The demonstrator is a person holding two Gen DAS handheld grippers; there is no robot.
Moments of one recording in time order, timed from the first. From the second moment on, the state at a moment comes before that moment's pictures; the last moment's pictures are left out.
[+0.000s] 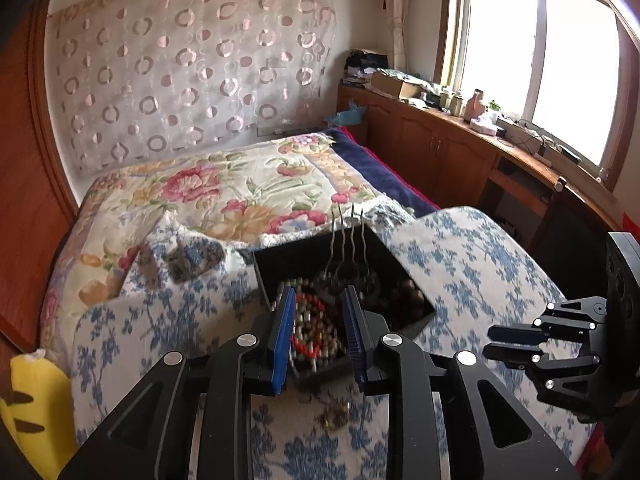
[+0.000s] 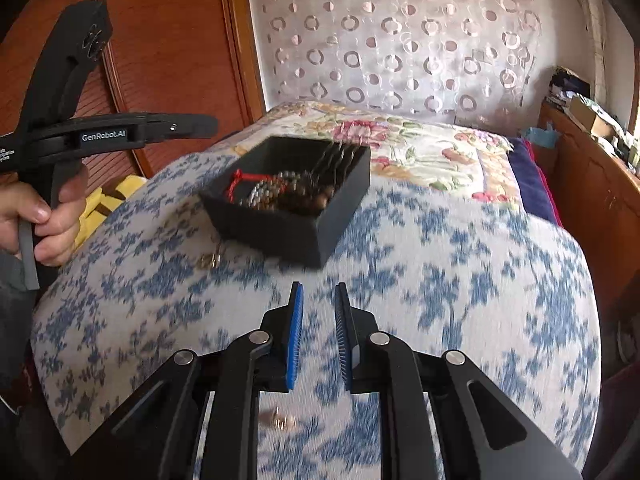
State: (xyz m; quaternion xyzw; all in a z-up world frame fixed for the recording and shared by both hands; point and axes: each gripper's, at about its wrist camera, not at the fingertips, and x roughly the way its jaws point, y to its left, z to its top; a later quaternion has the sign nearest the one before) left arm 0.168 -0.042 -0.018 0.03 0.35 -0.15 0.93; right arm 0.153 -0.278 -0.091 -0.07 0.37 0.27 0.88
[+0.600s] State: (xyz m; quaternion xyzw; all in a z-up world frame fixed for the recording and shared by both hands) left arm 0.138 -0.035 -0.078 0.03 0.41 -0.15 0.90; right arm 0.108 -0.272 -0.127 -0.10 0.42 0.28 0.86
